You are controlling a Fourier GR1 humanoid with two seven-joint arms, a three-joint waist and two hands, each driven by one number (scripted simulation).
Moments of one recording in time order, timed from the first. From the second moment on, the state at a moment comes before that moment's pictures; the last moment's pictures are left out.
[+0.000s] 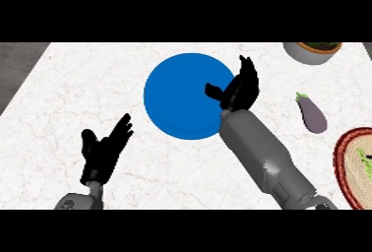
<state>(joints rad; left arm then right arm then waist) -0.06 0.10 -0.14 -1.40 0.11 0.05 0.22 -0.91 0.00 0.36 -0.55 0.88 -1.16 0.96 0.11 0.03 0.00</state>
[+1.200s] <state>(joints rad) 0.02 0.11 -0.08 -1.43 0.11 0.05 0.21 -0.42 -0.02 0.72 -1.20 0.48 -1.37 0.57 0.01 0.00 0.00</state>
